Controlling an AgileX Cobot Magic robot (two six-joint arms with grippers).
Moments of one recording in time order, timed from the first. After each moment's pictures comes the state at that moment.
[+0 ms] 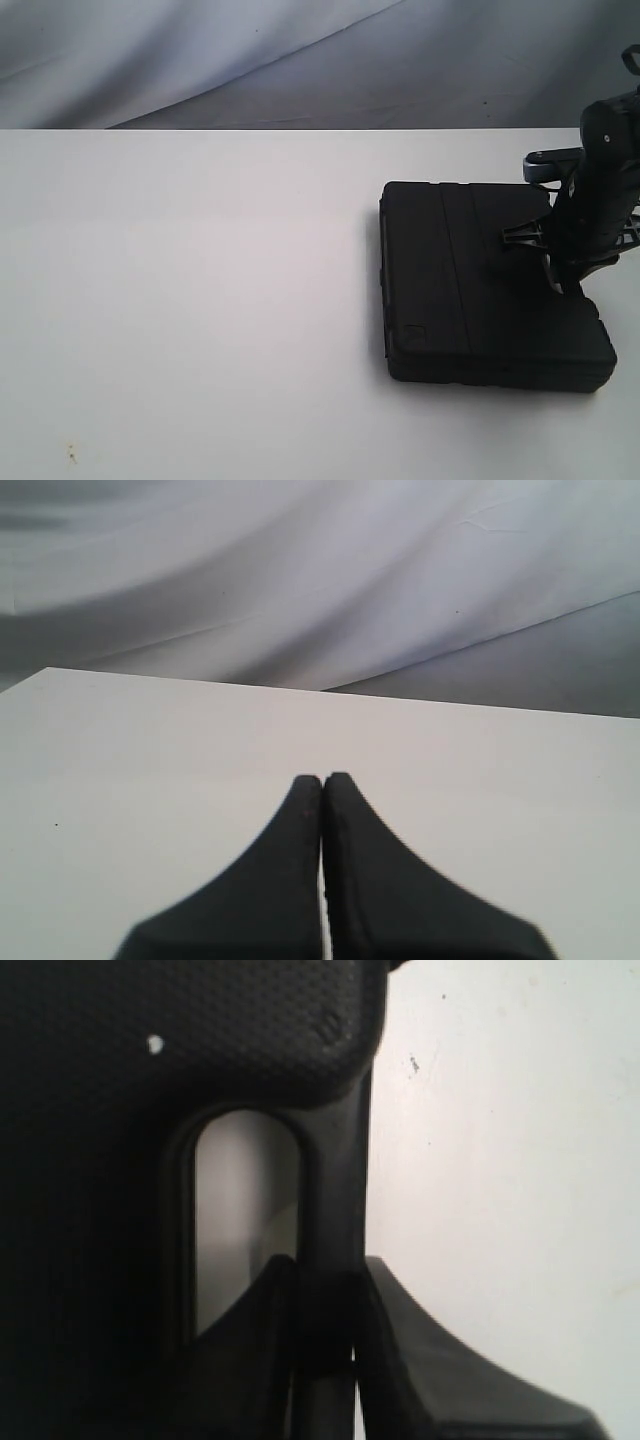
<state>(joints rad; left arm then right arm) 0.07 0.01 0.00 -0.08 0.19 0.01 0.24 2.00 -1.24 -0.24 0.78 0.29</state>
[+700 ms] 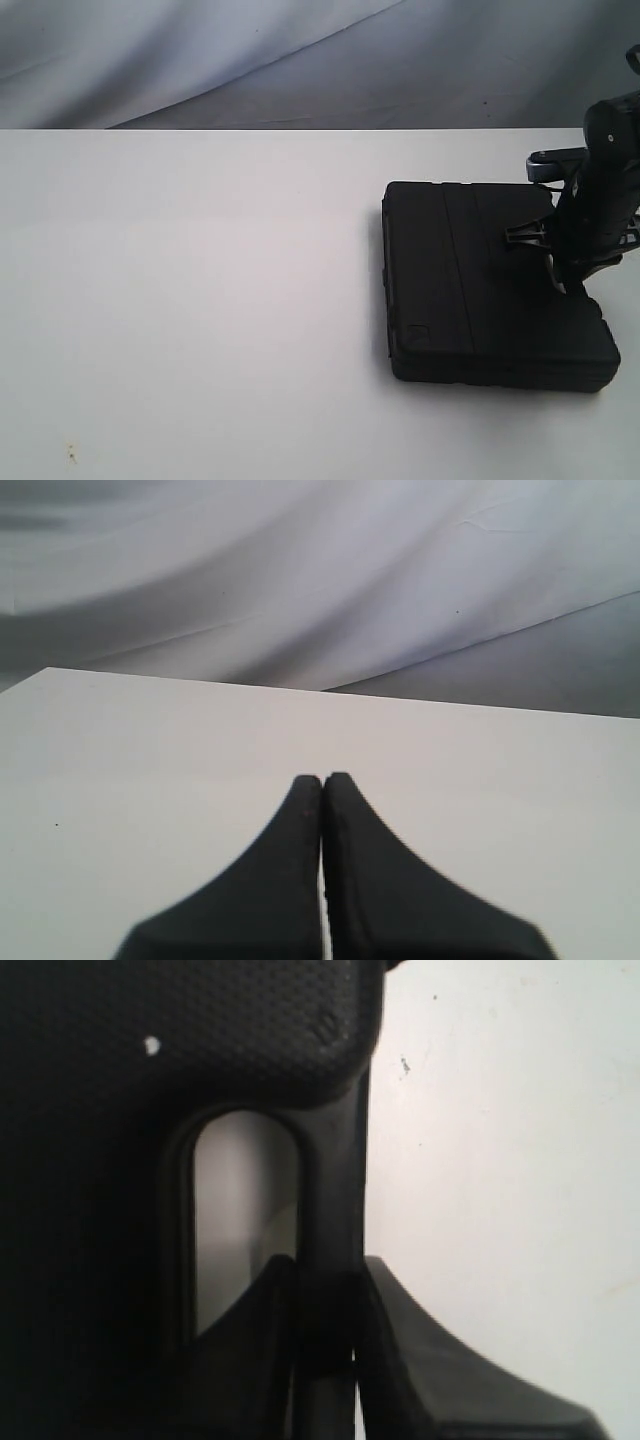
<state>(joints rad) 0.07 0.01 0.00 -0.08 0.19 0.01 0.23 2.00 -1.24 -0.24 0.78 0.29</state>
